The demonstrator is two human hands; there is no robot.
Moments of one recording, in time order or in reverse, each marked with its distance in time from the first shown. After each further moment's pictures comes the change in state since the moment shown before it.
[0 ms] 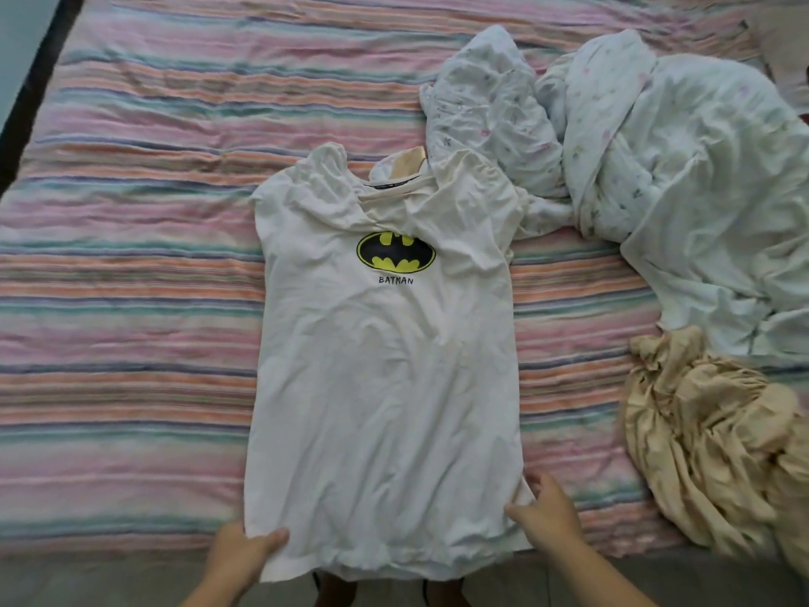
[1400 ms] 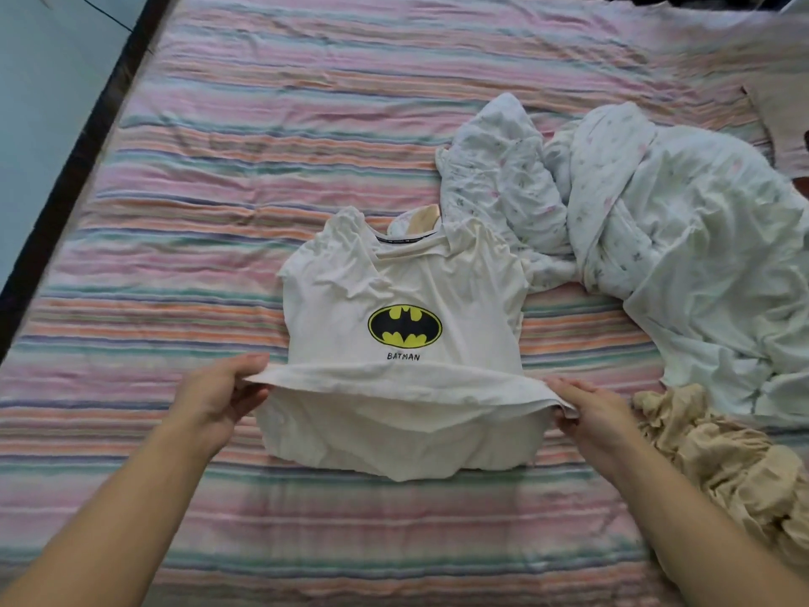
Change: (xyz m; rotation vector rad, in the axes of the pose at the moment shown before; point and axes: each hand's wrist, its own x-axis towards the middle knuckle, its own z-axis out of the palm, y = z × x) left_hand -0.048 0.239 -0.105 -0.709 -0.096 0.199; right_hand -0.034 -0.155 -0.142 0.985 -0.080 -0.273
